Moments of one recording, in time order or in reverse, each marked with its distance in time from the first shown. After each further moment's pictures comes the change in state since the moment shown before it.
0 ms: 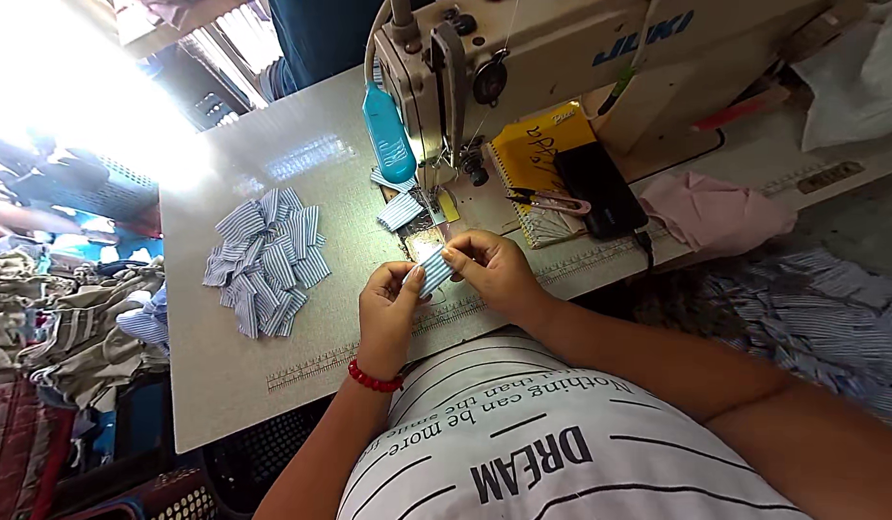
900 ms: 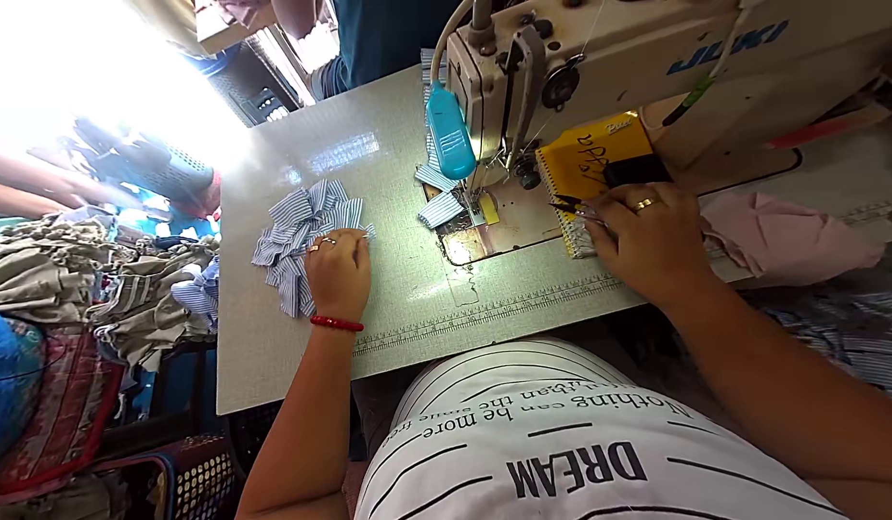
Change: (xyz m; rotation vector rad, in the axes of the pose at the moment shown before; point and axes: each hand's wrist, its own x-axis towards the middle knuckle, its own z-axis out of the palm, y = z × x) left_hand 0.057 0.003 -0.103 1.249 0.228 0.428; right_hand 0.011 0.025 -0.125 -1.246 0.038 -0.265
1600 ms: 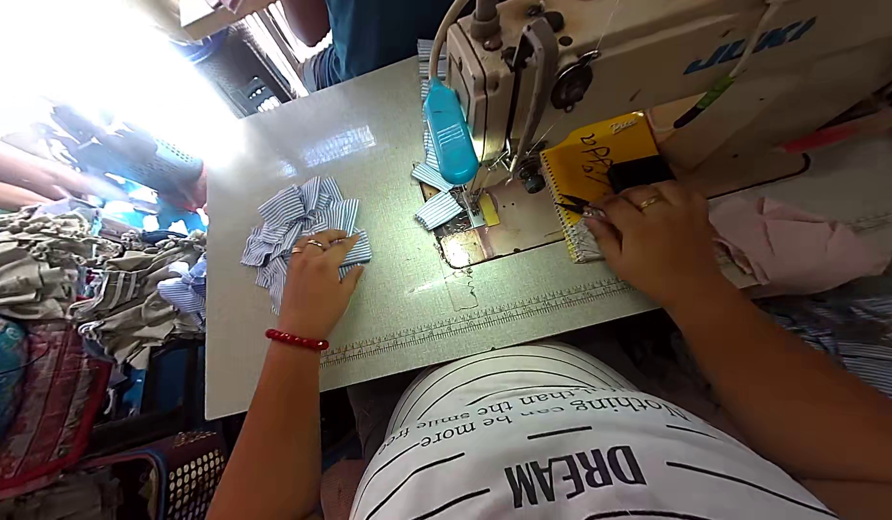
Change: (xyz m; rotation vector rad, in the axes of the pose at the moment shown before) left_hand 0.005 -0.017 -0.031 0.022 -0.263 0.120; right_hand 0.008 0.007 0.003 -0.035 -0.007 -0.021
